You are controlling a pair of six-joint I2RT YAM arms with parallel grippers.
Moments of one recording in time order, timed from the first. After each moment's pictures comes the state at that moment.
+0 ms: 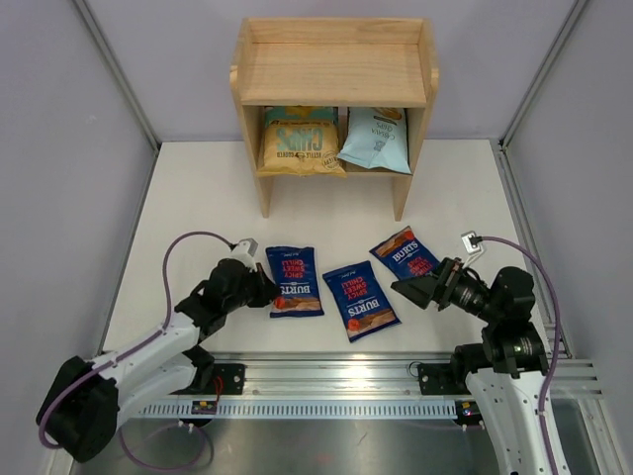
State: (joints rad) left arm -0.57 0.92 0.29 -0.02 0.10 -0.64; right arm 0.10 0.30 0.55 -0.44 -0.82 0.74
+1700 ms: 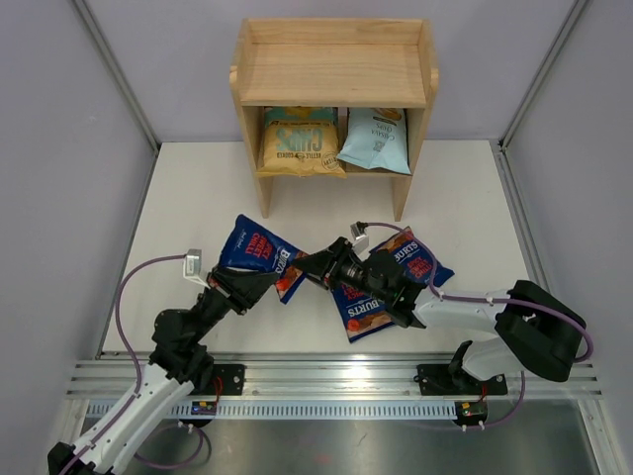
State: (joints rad) left arm -0.57 0.19 0.06 0.55 0.31 -0.98; right arm 0.96 1.39 0.55 0.80 -0.07 1.45
